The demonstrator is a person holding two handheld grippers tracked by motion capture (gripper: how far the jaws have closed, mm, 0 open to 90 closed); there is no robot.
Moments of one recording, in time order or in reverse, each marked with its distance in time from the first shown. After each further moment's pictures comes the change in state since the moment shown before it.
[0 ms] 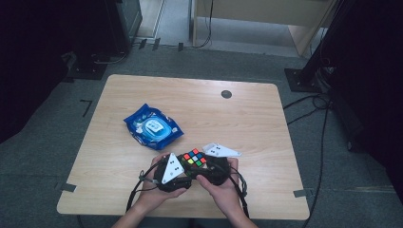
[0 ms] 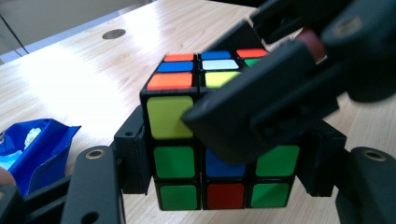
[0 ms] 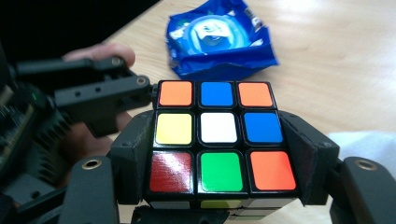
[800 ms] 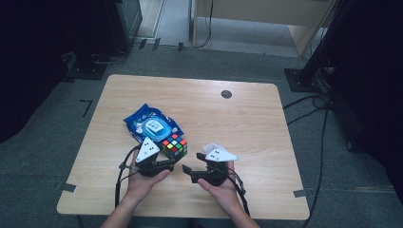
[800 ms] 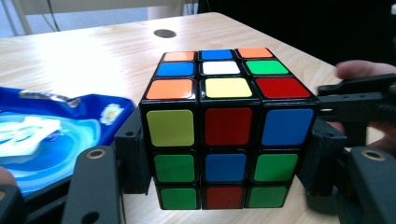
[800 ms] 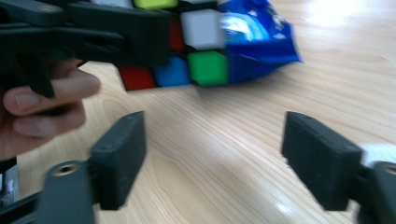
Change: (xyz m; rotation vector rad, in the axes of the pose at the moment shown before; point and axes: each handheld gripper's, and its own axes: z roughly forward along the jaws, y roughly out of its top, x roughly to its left) left arm 0.054 -0.001 -0.021 -0.058 0.037 -0.268; right arm -0.023 -0.030 0.030 -0.086 0.137 -0.053
